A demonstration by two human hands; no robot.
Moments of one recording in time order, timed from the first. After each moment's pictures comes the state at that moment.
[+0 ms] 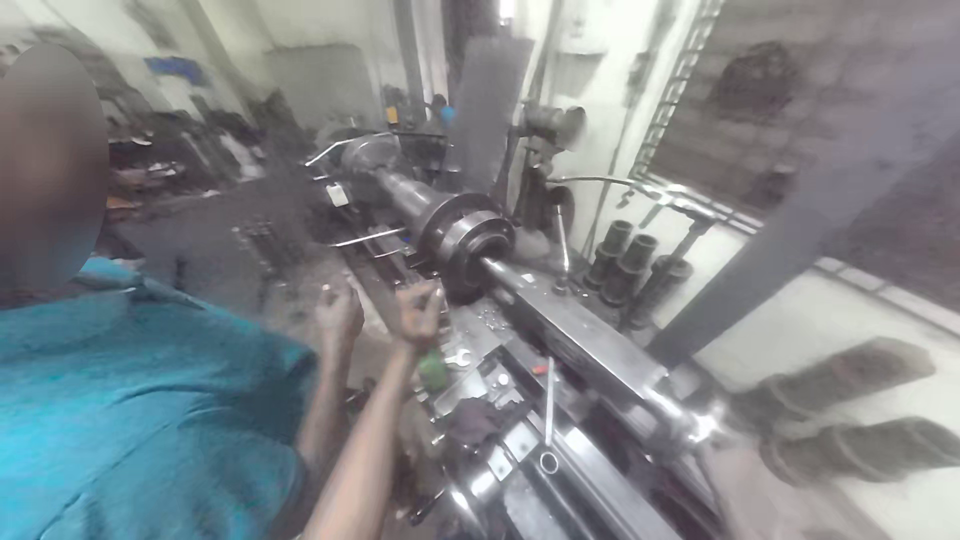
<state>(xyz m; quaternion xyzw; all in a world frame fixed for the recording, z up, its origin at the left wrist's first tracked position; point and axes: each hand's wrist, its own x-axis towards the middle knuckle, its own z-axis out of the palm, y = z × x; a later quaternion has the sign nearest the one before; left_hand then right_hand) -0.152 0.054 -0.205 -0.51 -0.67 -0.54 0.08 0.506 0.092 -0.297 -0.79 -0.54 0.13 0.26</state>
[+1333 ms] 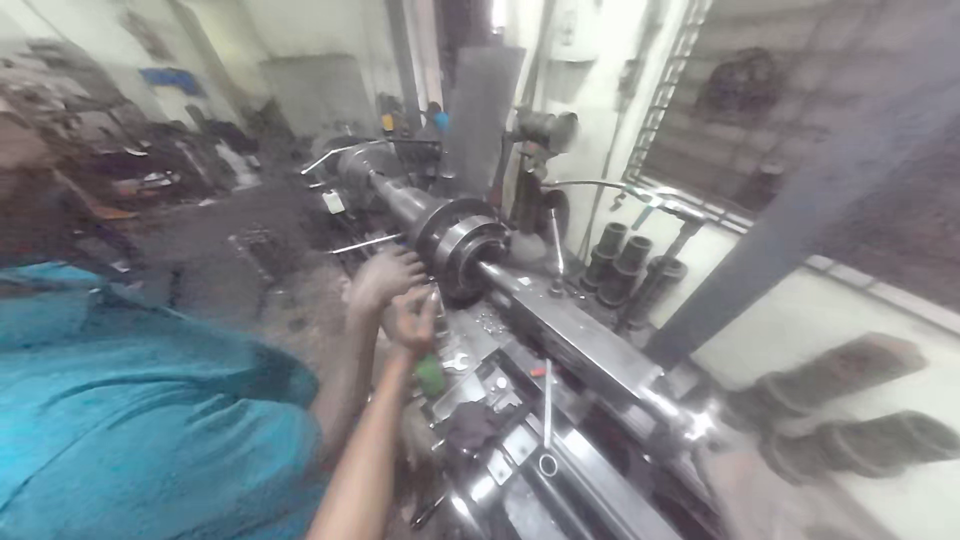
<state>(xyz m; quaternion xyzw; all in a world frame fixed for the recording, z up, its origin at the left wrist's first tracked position) -0.044 0.028 -0.103 -0.55 -0.53 -0.64 -0.08 0.514 0.092 -0.315 -0.78 -0.53 0.15 0.30</state>
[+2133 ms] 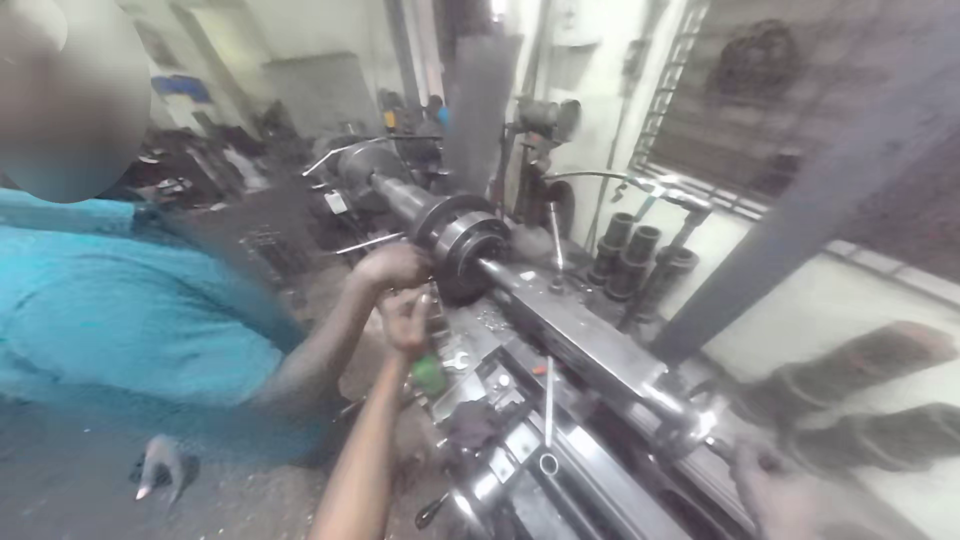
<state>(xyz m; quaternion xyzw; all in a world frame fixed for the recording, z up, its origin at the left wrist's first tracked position) -0.041 0.036 -0.100 -0.61 -0.45 -0.64 0.03 0.492 0.036 -0.213 -0.72 -0.55 0.11 0.41</state>
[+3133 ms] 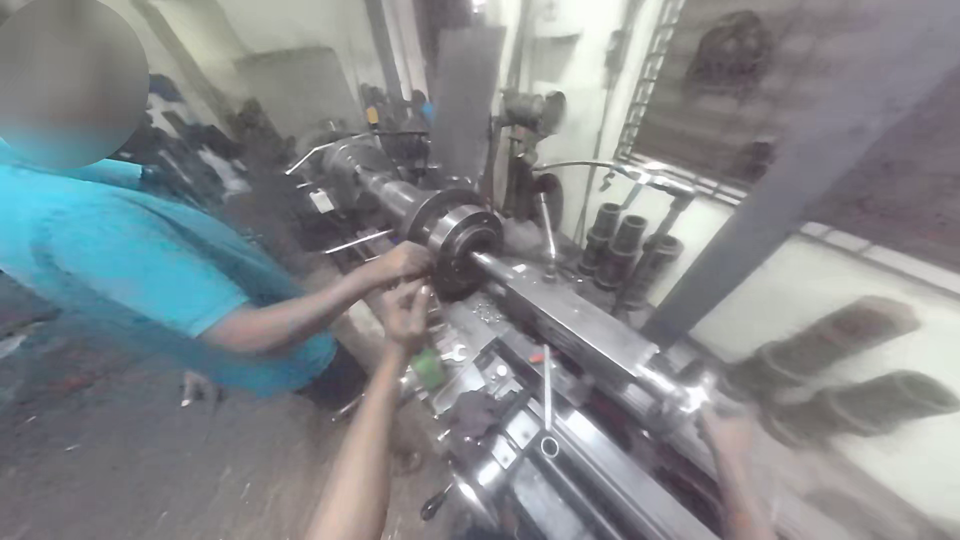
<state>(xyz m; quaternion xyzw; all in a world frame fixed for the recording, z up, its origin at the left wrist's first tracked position) -0.042 0.033 -0.100 -0.62 -0.46 -0.64 -0.02 0.515 0.099 -0.295 -0.80 -0.47 0.22 0.31</state>
